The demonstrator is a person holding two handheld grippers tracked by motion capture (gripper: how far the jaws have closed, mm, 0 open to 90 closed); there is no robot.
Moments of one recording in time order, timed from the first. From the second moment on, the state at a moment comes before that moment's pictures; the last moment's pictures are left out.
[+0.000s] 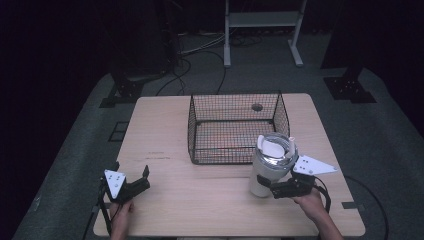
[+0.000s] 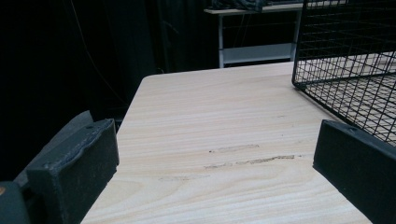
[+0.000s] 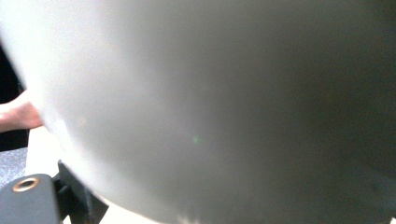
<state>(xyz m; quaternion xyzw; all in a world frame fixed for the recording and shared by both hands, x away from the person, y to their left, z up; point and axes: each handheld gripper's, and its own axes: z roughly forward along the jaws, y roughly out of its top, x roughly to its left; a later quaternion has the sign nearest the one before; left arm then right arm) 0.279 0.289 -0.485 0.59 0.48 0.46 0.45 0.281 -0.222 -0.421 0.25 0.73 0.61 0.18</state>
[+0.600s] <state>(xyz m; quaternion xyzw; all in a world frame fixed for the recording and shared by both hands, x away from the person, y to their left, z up) 0.279 0.289 -0.485 0.59 0.48 0.46 0.45 0.300 -0.209 -0.374 0.24 0.73 0.61 0.18</state>
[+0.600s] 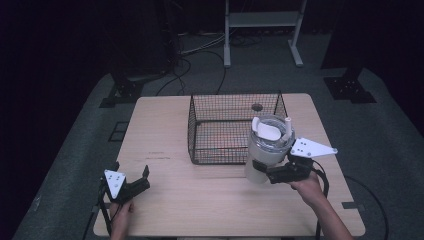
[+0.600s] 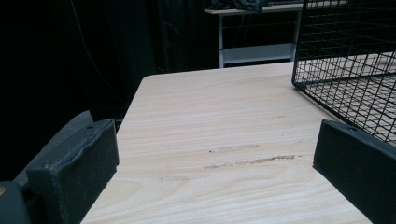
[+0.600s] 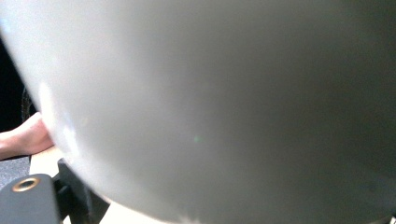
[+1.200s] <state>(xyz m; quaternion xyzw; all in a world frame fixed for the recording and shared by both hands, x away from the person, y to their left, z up) 0.279 0.289 -0.485 0.59 0.48 0.46 0.46 0.337 -0.191 -0.335 0.23 0.73 0.62 0.18</state>
